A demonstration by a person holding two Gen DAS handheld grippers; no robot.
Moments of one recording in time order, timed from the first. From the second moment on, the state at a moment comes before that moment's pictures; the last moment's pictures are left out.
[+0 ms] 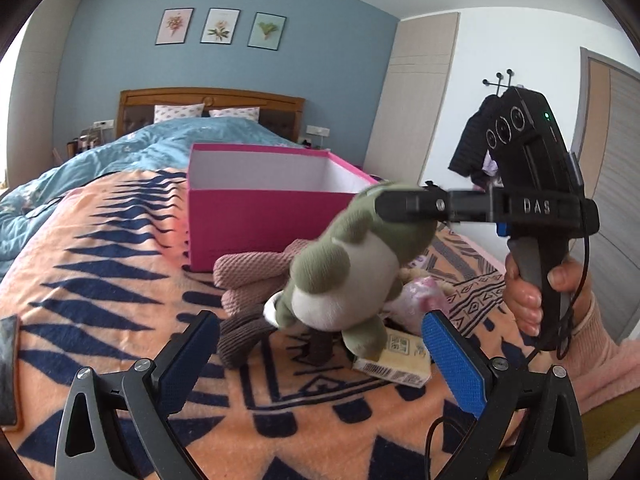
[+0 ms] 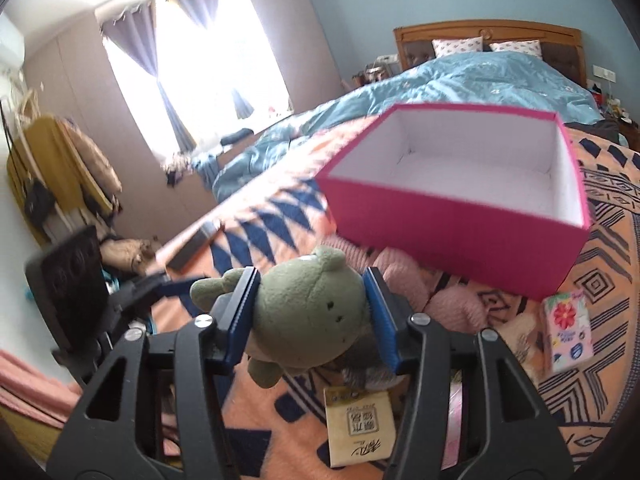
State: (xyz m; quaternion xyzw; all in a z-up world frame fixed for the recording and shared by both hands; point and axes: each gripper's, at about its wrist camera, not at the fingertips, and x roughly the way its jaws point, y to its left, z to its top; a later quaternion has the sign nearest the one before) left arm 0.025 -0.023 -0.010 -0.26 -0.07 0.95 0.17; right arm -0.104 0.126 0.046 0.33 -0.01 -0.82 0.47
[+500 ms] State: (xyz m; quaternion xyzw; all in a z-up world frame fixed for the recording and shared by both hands) left arm -0.070 -0.033 0.041 -0.25 -0.08 0.94 0.19; right arm -0.167 0.123 0.098 0.29 -0.09 -0.84 0.45
